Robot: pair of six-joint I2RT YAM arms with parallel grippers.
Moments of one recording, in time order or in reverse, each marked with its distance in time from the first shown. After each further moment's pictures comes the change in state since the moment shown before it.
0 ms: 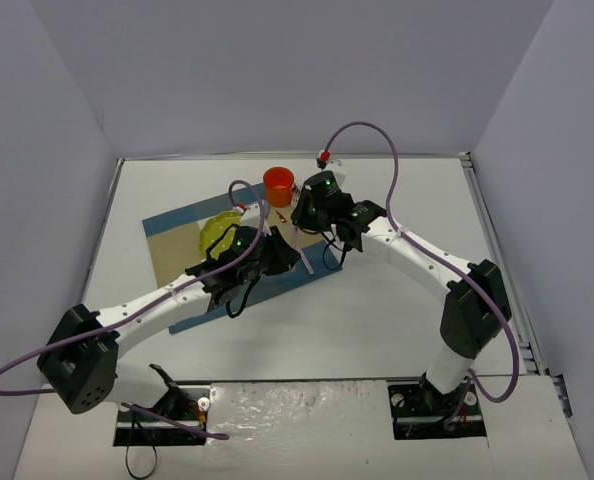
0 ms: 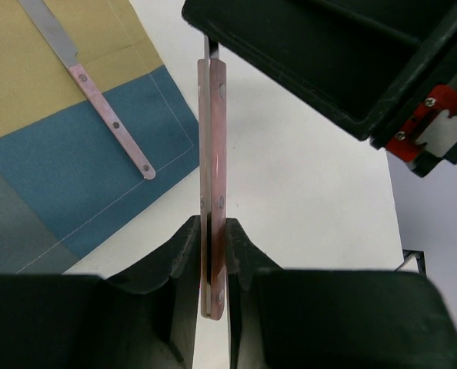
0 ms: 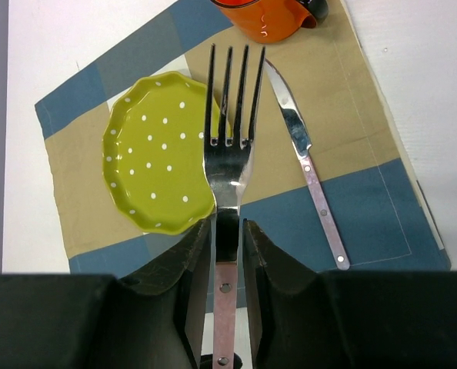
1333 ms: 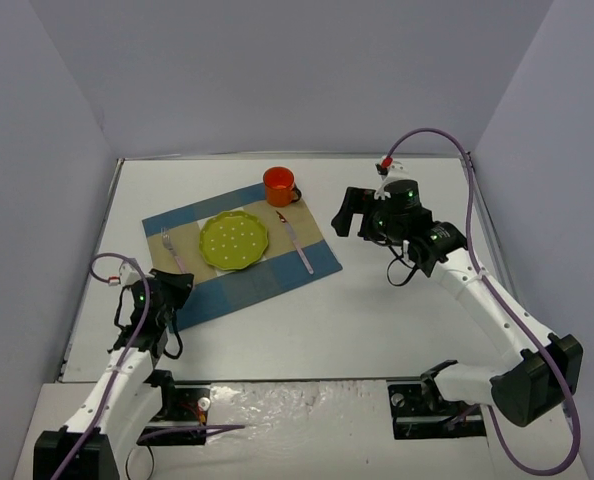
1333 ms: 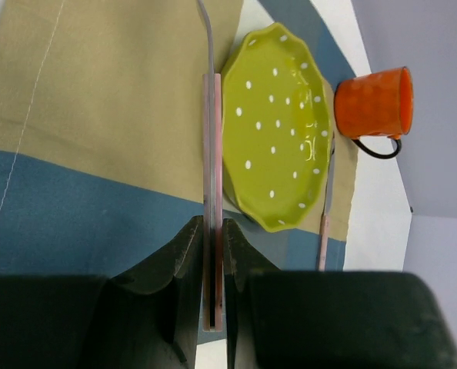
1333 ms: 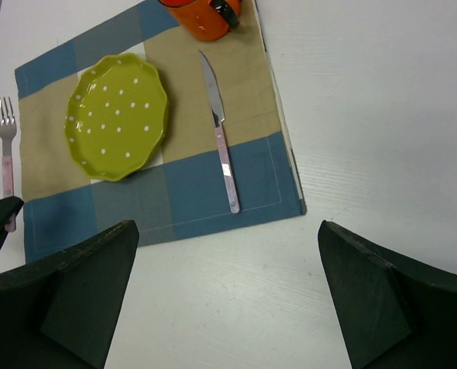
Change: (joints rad) left arm 0.688 -0.622 -0.655 0.044 -0.020 -0.232; right arm -0.233 -0.444 -0.273 -0.094 -0.198 -0.280
